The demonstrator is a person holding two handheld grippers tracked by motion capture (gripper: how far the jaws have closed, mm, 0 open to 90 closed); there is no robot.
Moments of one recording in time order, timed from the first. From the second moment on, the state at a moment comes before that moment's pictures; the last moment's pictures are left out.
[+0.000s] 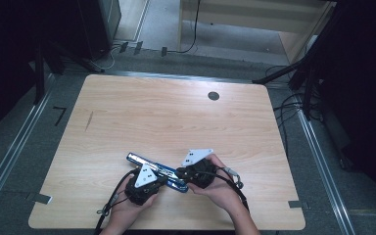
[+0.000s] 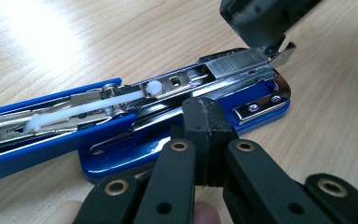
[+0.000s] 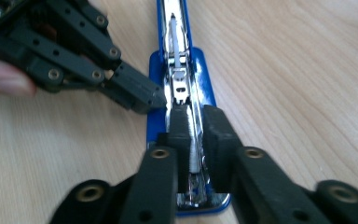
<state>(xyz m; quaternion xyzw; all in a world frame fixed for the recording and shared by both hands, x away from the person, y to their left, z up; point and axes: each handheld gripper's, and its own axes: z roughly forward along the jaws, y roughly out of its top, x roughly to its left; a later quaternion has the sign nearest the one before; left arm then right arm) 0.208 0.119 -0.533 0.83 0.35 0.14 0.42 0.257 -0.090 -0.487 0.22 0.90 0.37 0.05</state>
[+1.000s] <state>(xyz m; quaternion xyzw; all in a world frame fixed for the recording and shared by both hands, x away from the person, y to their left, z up) 0.208 0.119 -0.533 0.83 0.35 0.14 0.42 0.258 -0.076 -0.498 0.22 0.90 0.37 0.06</state>
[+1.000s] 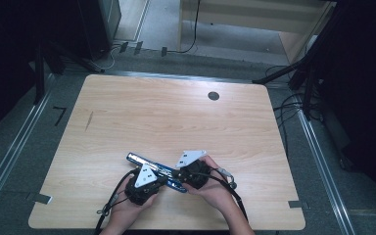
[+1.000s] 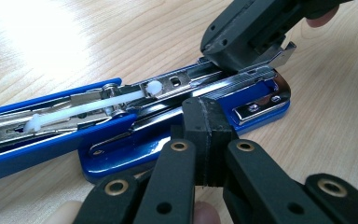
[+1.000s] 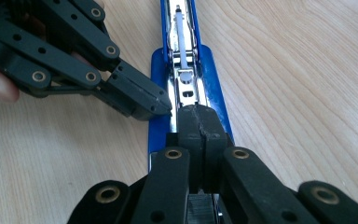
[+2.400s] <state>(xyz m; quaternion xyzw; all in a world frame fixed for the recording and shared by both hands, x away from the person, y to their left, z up) 0.220 0.199 -0.524 0.79 0.43 0.13 0.42 0.269 -0.037 -0.492 0.23 0.88 0.41 0.05</state>
